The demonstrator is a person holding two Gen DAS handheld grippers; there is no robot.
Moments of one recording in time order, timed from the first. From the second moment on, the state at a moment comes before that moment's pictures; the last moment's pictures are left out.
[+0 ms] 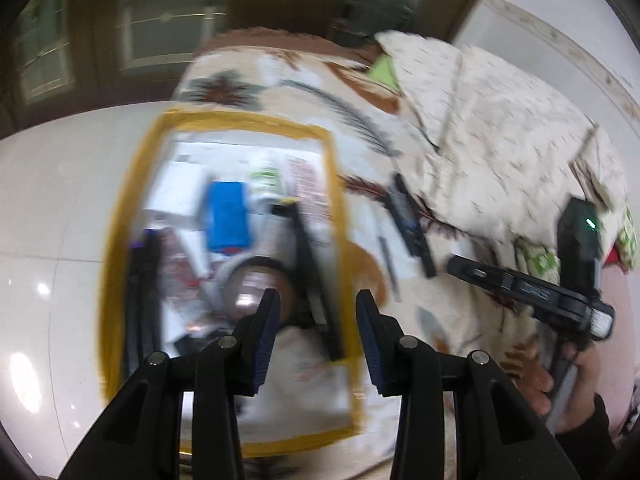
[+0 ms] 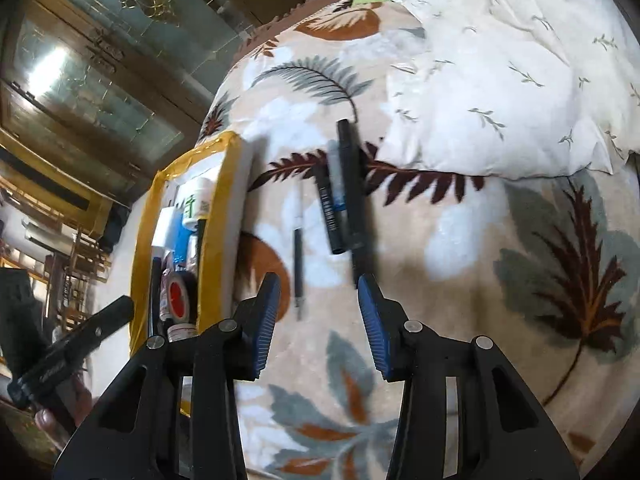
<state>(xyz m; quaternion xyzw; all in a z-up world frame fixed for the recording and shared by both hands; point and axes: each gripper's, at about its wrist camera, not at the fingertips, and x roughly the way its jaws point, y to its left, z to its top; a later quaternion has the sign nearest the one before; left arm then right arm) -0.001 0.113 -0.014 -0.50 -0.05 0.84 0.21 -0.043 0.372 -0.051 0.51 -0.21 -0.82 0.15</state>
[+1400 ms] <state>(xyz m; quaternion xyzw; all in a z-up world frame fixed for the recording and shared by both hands) -0.090 0.268 -0.088 -0.60 0.02 0.78 0.19 -0.035 0.410 -0.099 0.56 -0.22 -0.79 0.13</state>
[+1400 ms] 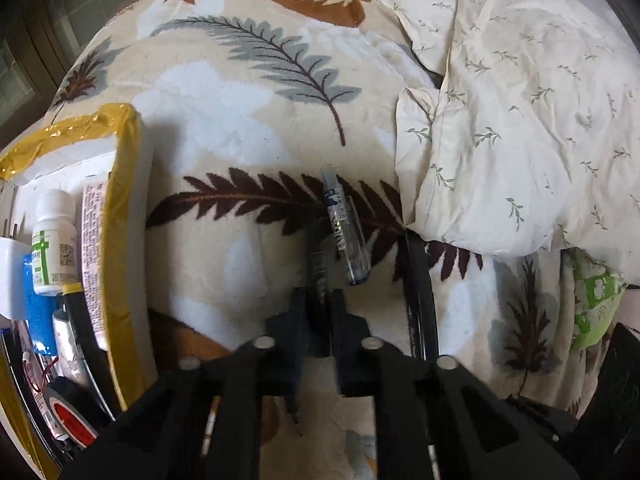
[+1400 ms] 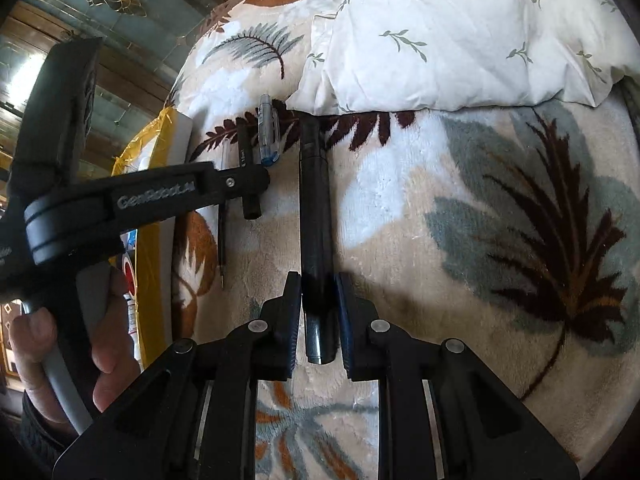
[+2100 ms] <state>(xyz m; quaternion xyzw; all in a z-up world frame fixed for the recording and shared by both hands) -0.014 0.141 -0.037 -0.56 -0.05 0.80 0.21 -0.044 0.378 -0.088 0.55 -0.16 -0.81 0.11</state>
